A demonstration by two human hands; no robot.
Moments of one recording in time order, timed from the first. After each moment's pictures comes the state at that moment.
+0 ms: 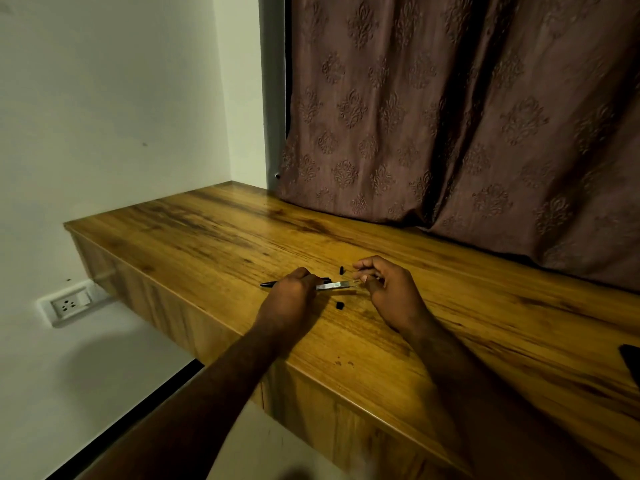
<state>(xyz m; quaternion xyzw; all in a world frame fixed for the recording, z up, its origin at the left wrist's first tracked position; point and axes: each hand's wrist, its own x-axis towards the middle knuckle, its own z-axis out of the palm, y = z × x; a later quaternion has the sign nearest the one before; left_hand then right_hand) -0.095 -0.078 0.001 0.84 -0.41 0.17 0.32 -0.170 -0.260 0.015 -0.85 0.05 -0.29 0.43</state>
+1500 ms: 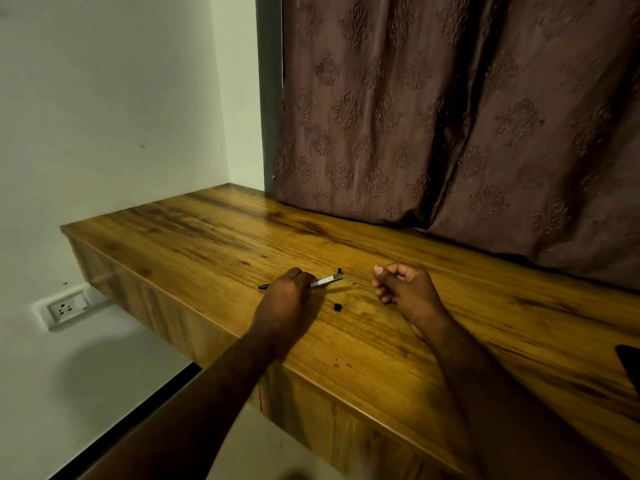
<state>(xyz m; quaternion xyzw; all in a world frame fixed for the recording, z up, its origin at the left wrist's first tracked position) -0.092 -0.077 -0.002 0.83 -0.40 0.19 0.35 -0.178 -0.282 0.016 -0.71 0.13 -0.26 0.64</state>
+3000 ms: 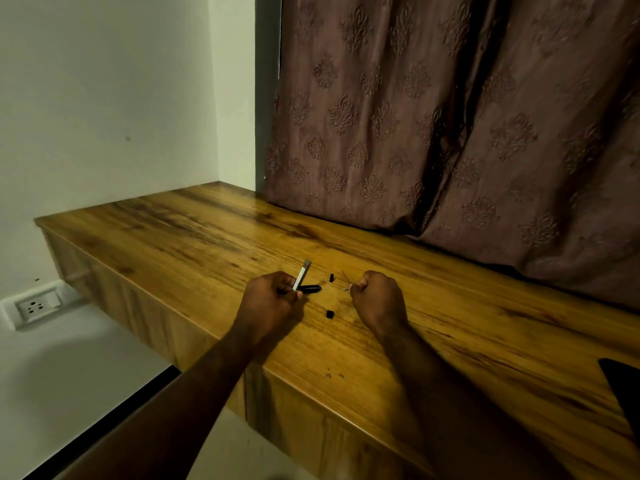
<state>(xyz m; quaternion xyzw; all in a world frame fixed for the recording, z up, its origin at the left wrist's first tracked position) -0.090 -0.074 0.009 0.76 -0.22 -0.01 0.61 -0.142 -0.259 0.006 -0.90 0.28 -0.26 0.22</state>
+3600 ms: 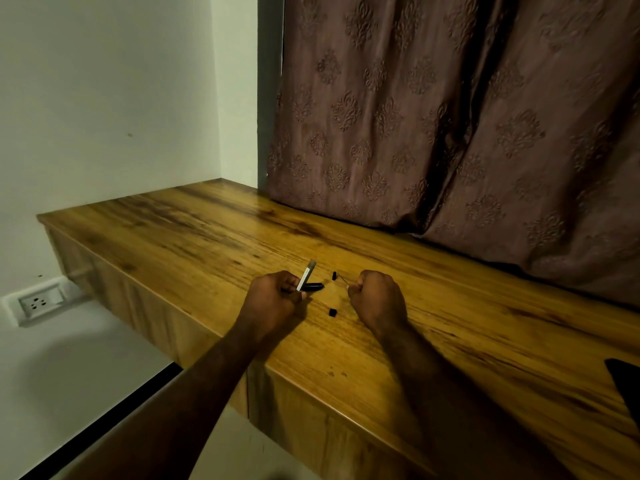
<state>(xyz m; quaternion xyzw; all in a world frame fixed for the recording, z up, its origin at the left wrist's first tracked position) -0.082 -0.073 0.004 0.78 -0.23 -0.02 0.59 -0.135 -0.259 0.002 -0.92 0.26 -0.24 0.15</state>
